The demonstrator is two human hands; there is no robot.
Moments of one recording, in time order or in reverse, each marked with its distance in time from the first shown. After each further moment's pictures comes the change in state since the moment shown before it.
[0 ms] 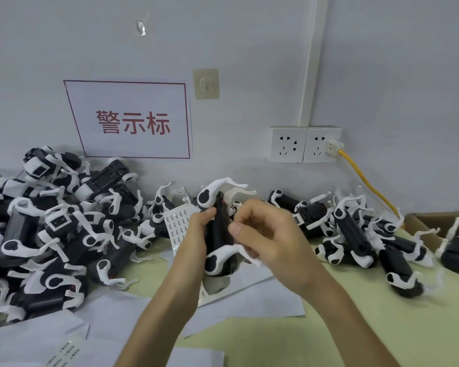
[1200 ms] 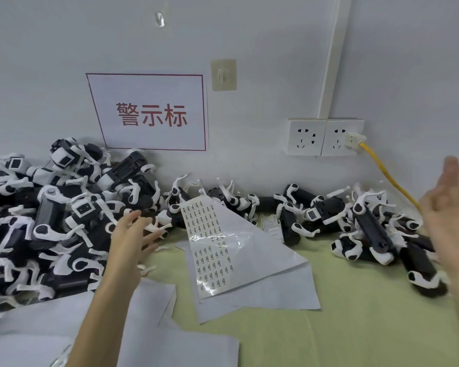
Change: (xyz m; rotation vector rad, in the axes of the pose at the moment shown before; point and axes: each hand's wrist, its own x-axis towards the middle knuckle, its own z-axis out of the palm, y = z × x) left_hand 0.054 -0.017 -0.133 0.088 0.575 0.046; right_hand -0.040 0.072 -0.210 1.083 0.724 -0.053
